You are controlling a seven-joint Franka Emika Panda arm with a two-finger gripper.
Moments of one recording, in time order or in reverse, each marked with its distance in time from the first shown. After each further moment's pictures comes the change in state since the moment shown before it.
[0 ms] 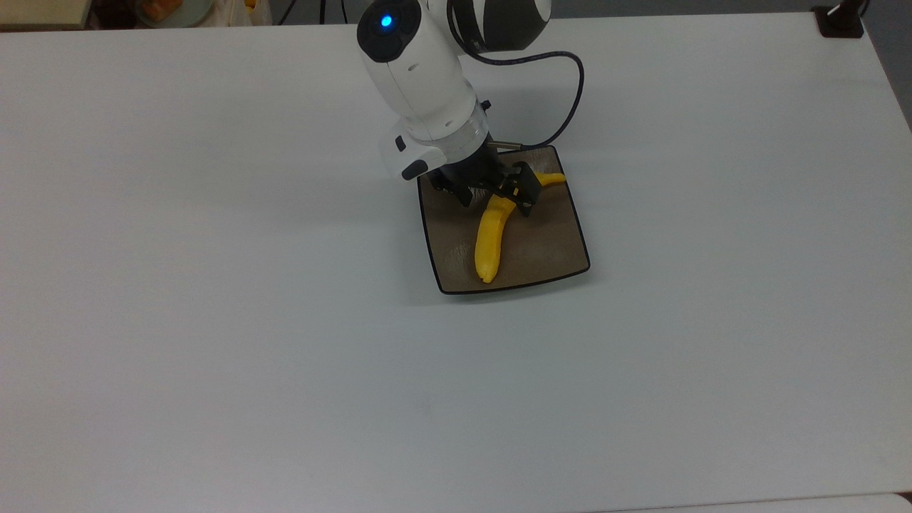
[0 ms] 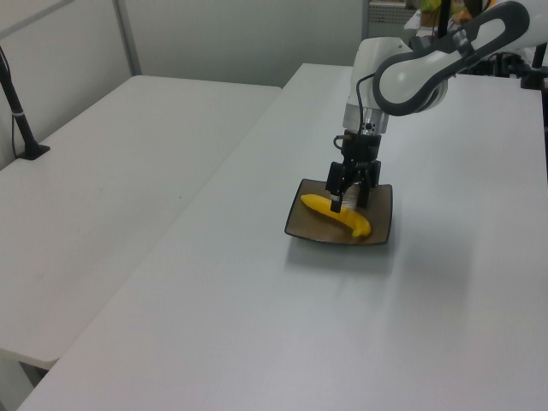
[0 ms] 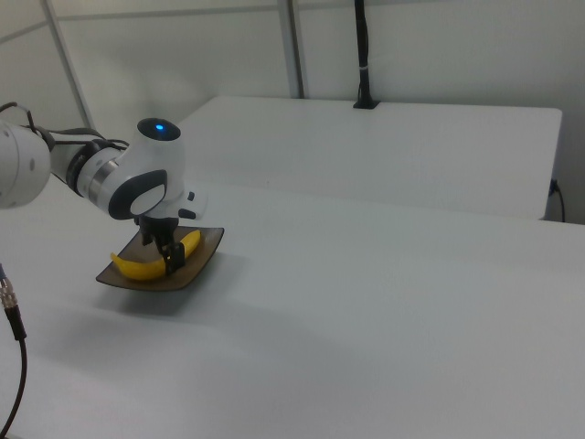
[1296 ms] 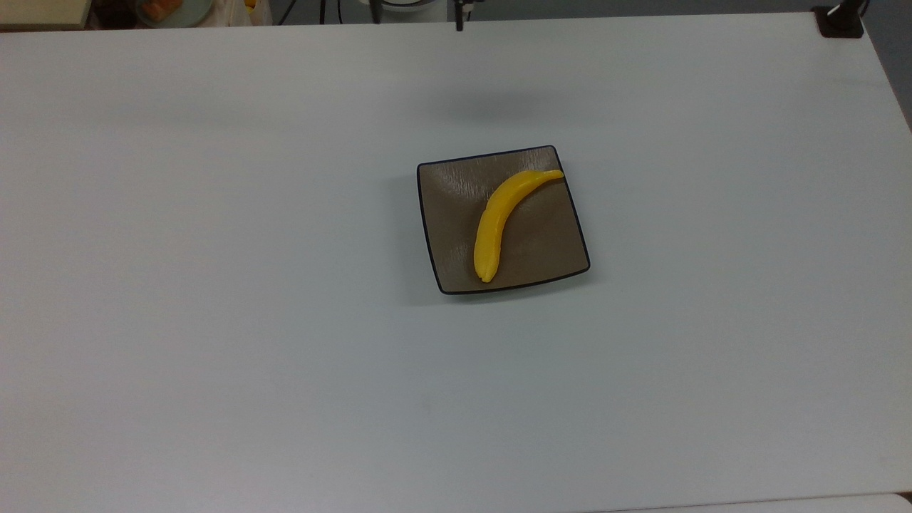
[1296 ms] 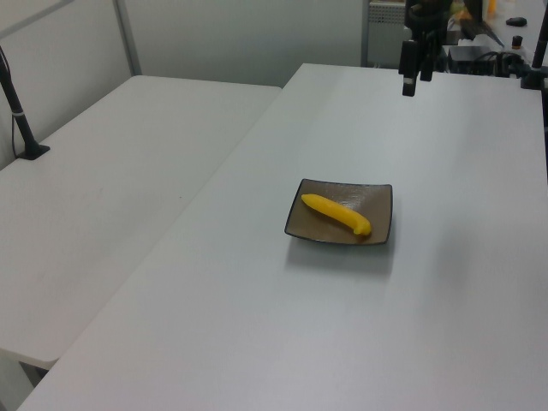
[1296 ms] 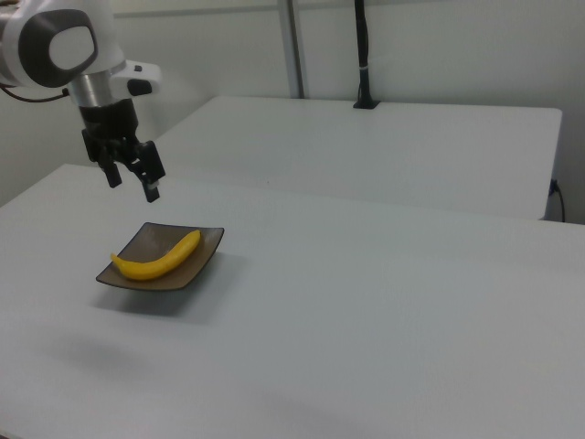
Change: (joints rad) arm 0.004 -0.418 -0.082 0.118 -0.399 -0.584 -0.023
